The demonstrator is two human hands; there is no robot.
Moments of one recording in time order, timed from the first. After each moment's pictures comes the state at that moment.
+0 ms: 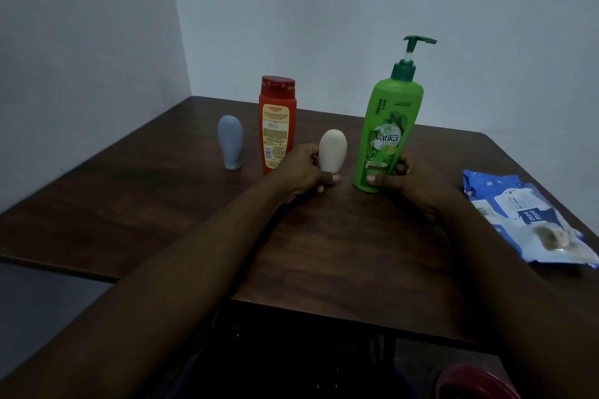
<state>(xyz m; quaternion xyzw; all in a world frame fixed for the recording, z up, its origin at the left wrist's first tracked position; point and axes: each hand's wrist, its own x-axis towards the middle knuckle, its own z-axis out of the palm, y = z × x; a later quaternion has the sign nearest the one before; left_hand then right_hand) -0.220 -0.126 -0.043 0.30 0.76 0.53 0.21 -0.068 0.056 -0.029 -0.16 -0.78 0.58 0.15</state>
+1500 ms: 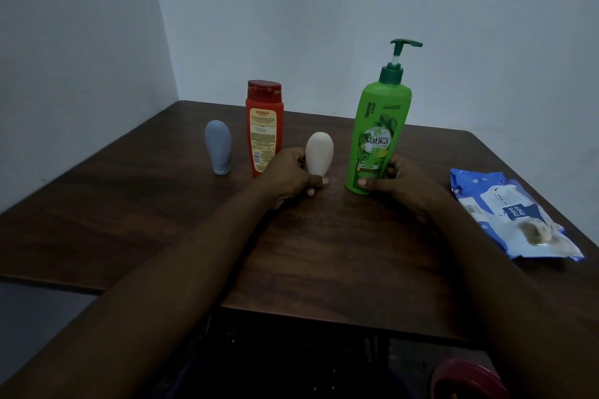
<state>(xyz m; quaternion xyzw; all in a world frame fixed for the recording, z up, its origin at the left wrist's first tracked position) -0.219 -0.127 -0.045 0.29 0.77 0.53 0.19 -0.063 0.061 -0.032 -0.15 -0.78 0.59 0.15</state>
